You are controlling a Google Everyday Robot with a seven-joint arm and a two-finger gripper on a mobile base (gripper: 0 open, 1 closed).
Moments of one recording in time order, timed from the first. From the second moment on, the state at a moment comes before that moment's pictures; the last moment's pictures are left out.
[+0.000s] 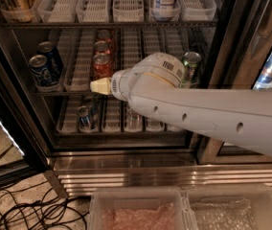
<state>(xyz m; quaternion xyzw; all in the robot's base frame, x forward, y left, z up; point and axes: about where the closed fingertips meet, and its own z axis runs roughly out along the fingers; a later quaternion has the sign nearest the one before) 0.650 0.050 0.835 -0.11 0.87 0.17 0.45</state>
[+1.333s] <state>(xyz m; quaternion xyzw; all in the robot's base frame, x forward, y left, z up) 0.669 0.088 0.874 -0.13 0.85 0.19 0.48</state>
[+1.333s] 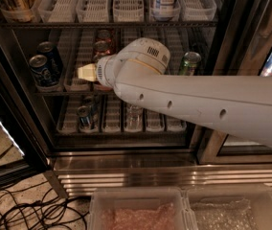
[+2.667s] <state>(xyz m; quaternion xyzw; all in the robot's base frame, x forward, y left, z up) 0.721 0.099 0.833 -0.14 0.85 0.17 0.47</state>
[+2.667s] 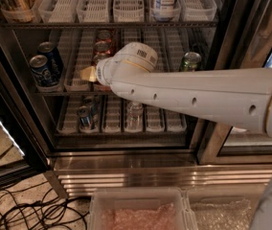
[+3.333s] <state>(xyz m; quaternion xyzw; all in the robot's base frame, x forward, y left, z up) 0.733 0.093 0.834 -0.14 0.85 0.16 0.49</state>
